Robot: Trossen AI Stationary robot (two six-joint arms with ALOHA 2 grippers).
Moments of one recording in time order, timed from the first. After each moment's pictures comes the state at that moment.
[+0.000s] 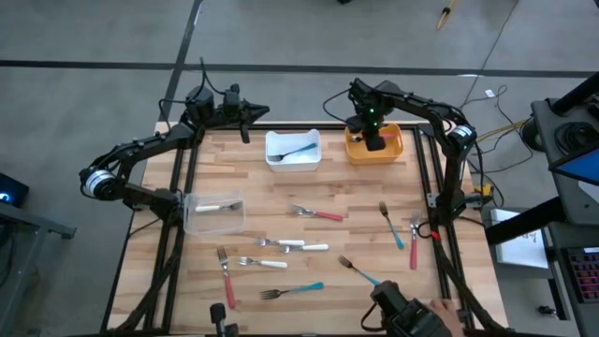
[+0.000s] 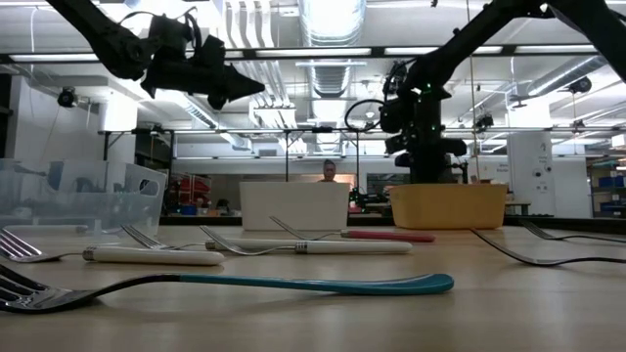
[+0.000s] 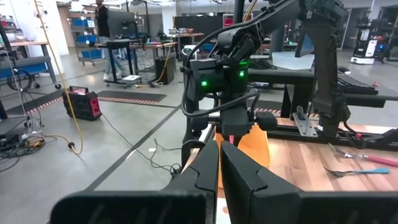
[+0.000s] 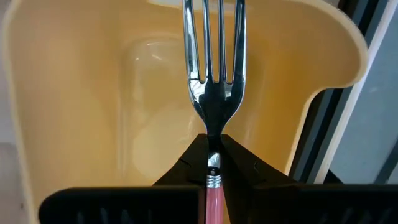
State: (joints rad) left arm 0.90 1.34 0.77 0.54 0.64 0.07; right arm -0.87 1.94 1.54 -1.08 -0.08 -1.05
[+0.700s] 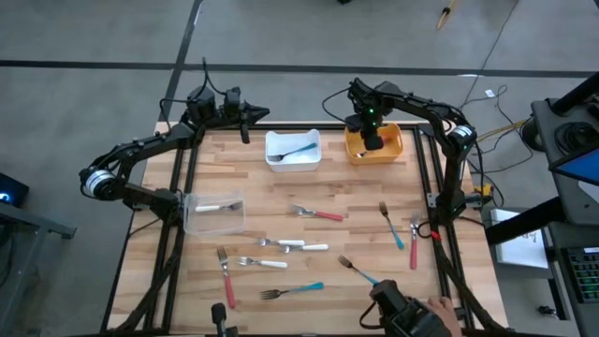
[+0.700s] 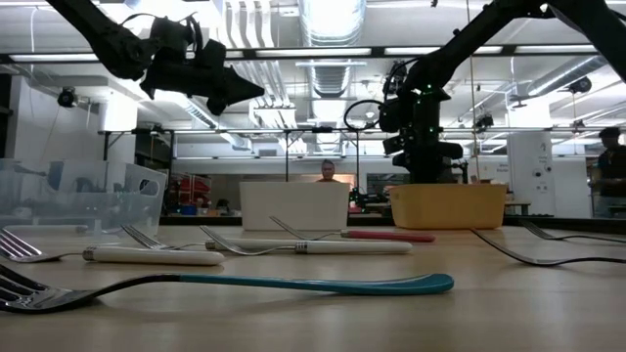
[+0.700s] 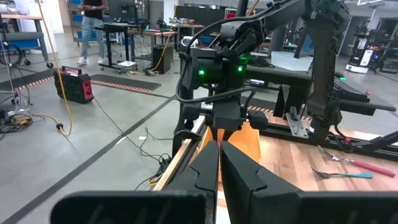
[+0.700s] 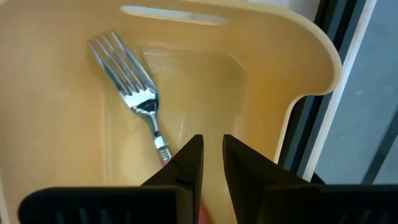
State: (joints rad) left arm 0.90 1.34 0.77 0.50 0.64 -0.01; right arm -0.87 1.94 1.53 -1.03 -0.08 -1.05
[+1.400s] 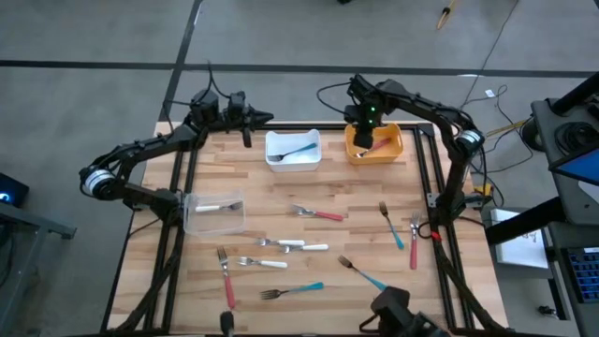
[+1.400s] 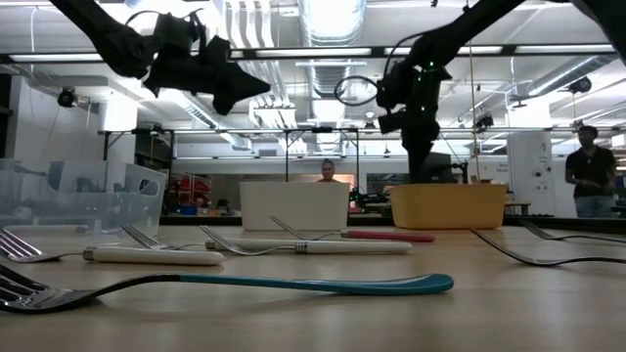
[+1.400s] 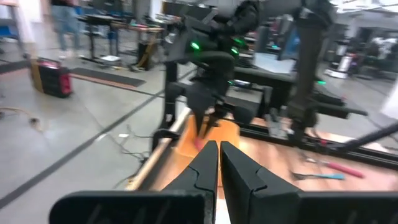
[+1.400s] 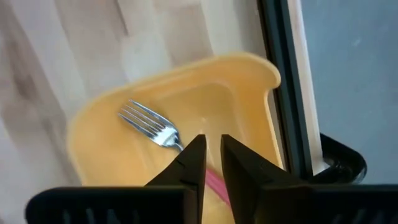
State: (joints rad) left arm 0.82 1.34 0.77 0.50 0.64 -0.06; right arm -0.81 1.84 1.55 -1.04 -0.09 -0.57
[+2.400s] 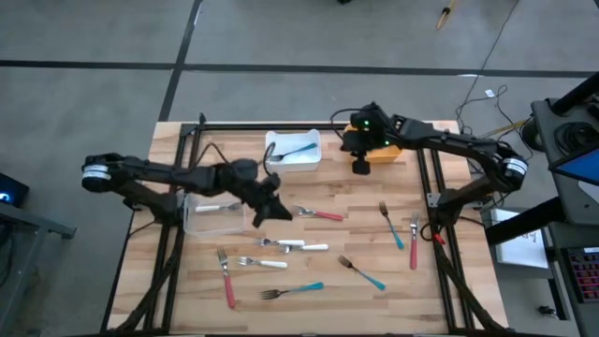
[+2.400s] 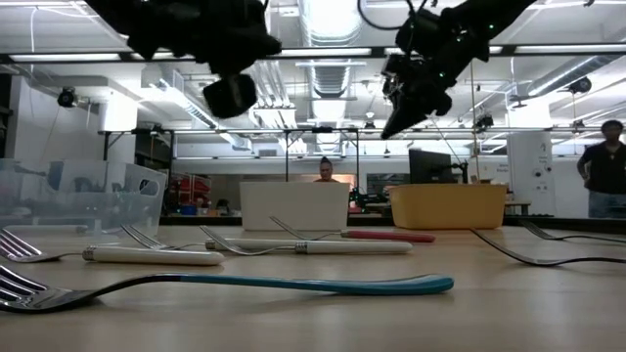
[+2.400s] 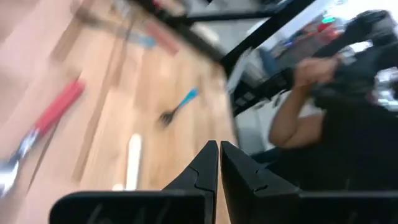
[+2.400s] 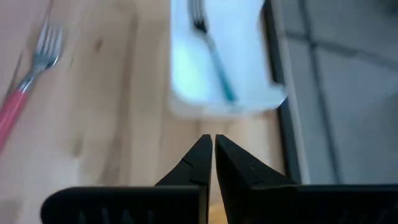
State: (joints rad) left arm 0.06 1.34 0.77 0.15 0.46 -0.62; right arm -0.56 1.41 1.05 -0.41 -0.20 -0.62
